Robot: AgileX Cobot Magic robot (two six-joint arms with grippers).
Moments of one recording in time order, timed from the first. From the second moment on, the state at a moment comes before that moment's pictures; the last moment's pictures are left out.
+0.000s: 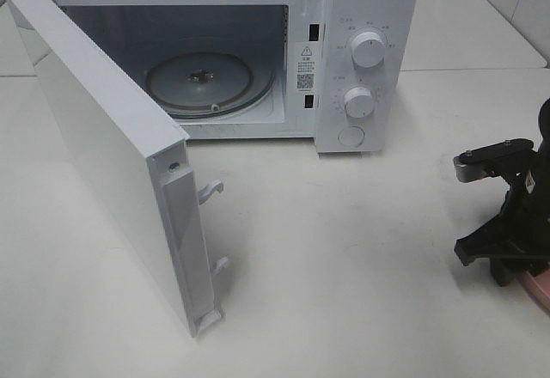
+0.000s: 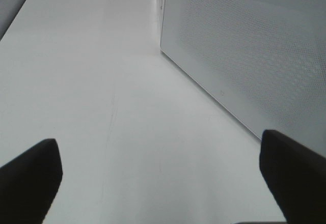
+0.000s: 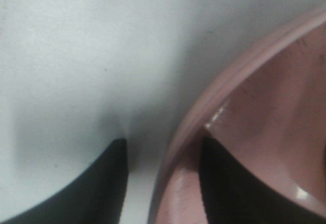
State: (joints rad) left arm 0.07 0.00 -0.51 -0.14 1.09 0.02; right arm 0.15 1.76 -0.70 -0.22 0.50 0.19
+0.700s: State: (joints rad) left arm 0.07 0.00 -0.51 -0.14 1.09 0.02; right arm 0.21 1.76 -0.70 -0.40 0.62 0.40
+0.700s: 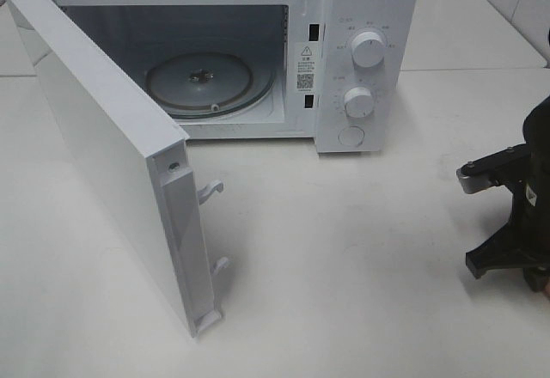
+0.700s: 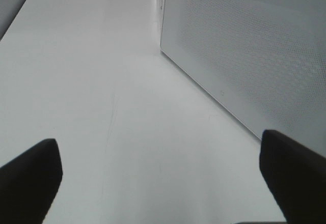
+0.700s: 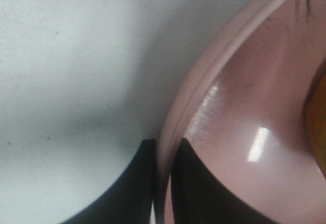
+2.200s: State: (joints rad) left arm 0.07 0.00 -0.51 -0.14 1.09 0.02; right arm 0.54 1.52 -0.69 -0.64 0.93 0.60
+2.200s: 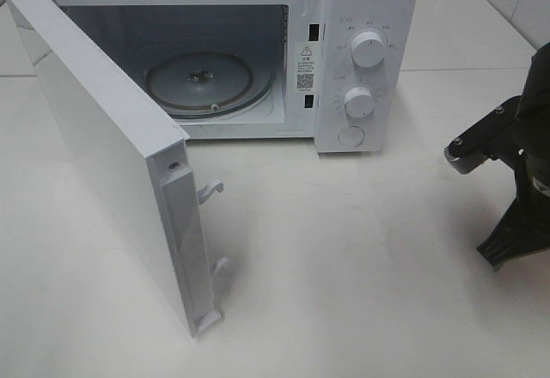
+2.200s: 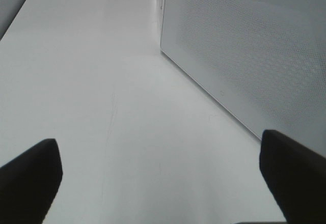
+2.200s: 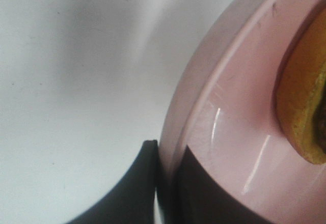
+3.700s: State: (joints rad) left arm 0.07 0.00 -0.51 -0.14 1.09 0.02; right arm 1.11 1.40 -0.60 -0.62 0.98 0.47
